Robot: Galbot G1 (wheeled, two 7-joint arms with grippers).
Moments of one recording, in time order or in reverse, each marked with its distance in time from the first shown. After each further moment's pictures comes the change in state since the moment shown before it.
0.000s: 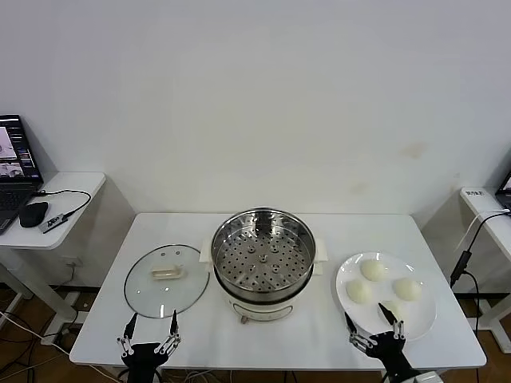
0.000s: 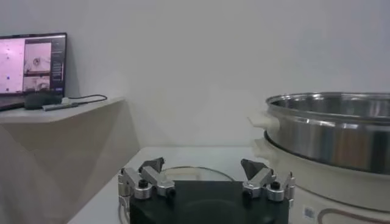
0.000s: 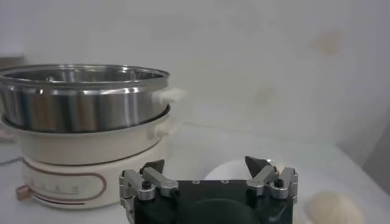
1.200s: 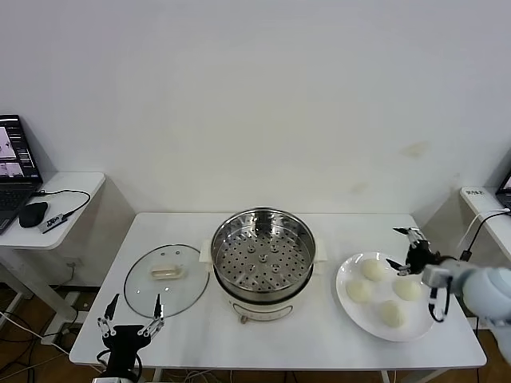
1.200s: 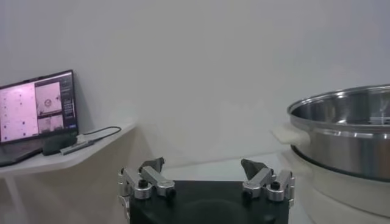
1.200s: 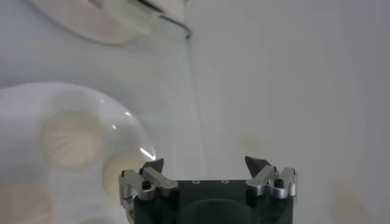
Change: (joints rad) left arm -0.037 0.029 -0.076 -0.055 0.066 0.086 0.002; right arm 0.987 -0.766 -0.653 -0.406 -0.373 -0.139 -0.547
